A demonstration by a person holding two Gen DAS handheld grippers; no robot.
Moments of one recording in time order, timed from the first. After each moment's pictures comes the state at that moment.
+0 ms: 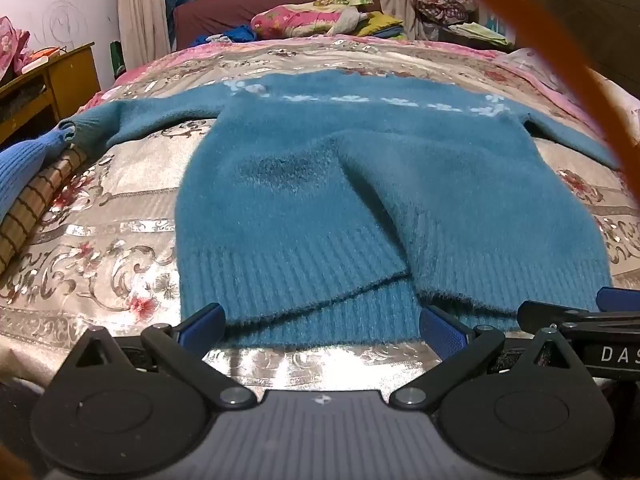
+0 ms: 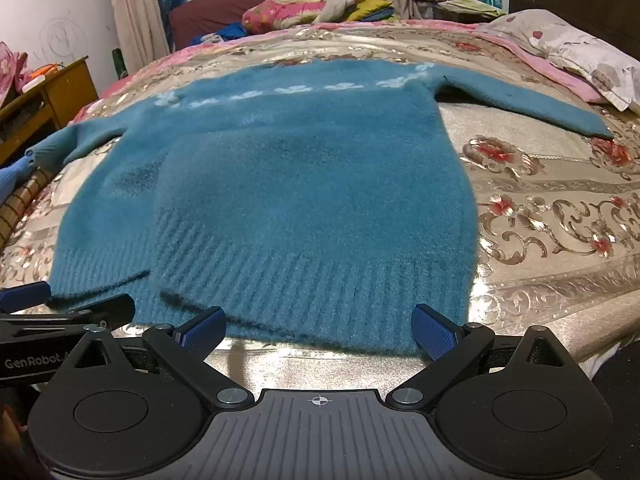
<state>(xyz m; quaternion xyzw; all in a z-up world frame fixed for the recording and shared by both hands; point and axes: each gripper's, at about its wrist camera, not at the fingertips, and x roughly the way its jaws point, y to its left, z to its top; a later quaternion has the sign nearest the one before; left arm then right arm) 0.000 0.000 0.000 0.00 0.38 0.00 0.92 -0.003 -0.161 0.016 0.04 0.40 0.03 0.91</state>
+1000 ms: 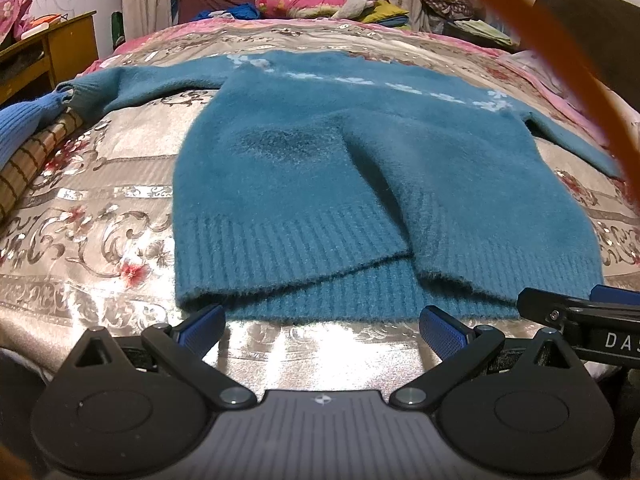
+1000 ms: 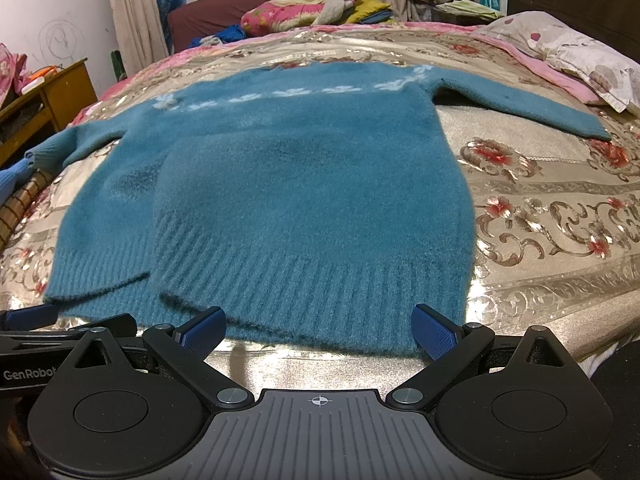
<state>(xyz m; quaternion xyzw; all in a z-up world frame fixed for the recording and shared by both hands) -0.004 0.010 -0.007 -0.04 0.41 -0.01 0.91 -0.006 -0.163 0.019 0.04 0.40 0.03 0.91</state>
